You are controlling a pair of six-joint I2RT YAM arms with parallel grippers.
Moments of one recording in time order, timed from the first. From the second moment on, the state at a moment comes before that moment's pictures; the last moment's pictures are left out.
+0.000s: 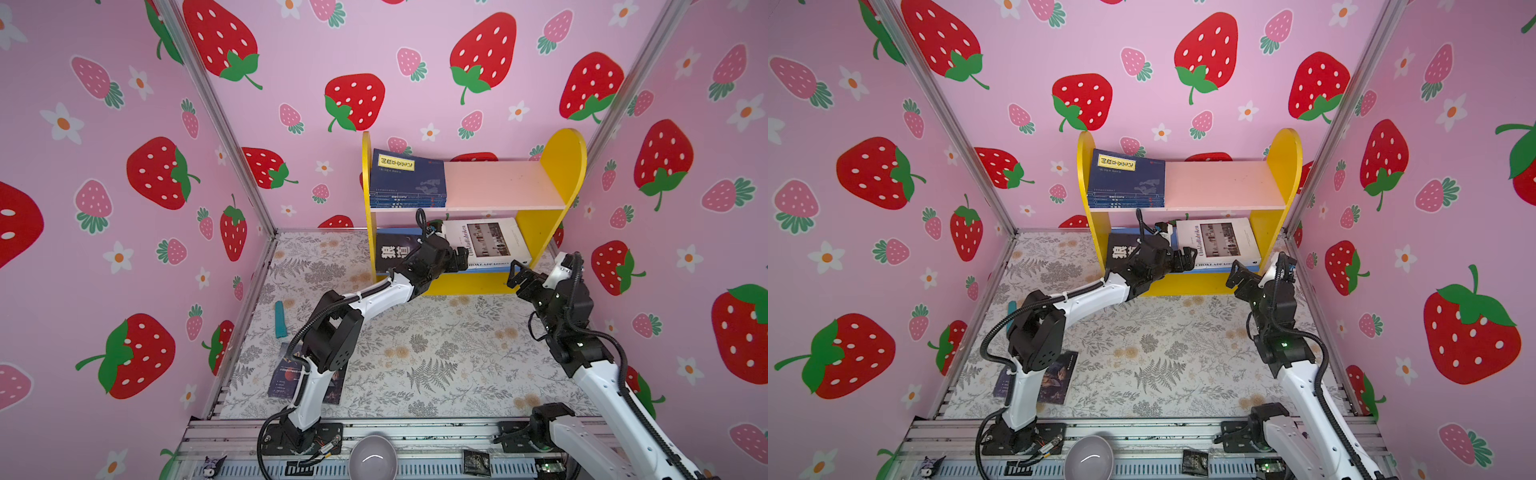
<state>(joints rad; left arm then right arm) -0.75 2.05 1.64 0.02 -0.08 -0.60 0.27 0.83 0.70 -0.05 0.14 0.50</state>
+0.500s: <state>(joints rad) -0.76 1.08 0.93 -0.39 -0.30 -0.79 0.63 0.84 0.78 -0.05 -0.02 0.42</state>
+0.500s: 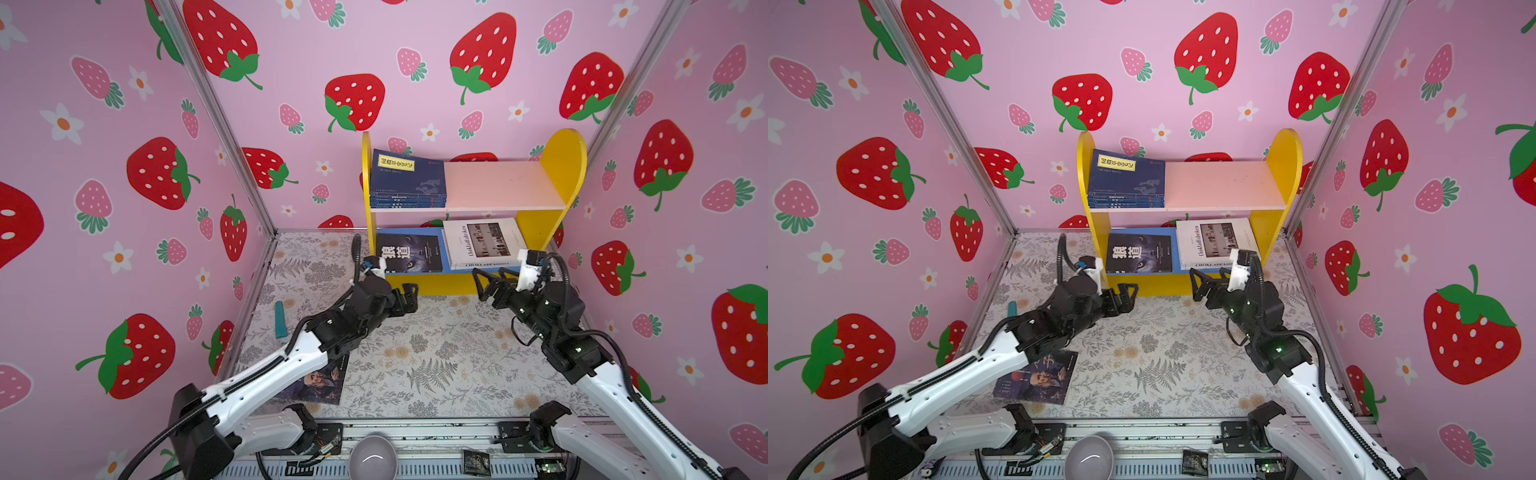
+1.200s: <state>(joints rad) -0.44 0.48 0.63 -1.27 -0.44 -1.33 1.12 1.79 1.18 0.16 -0.10 0.20</state>
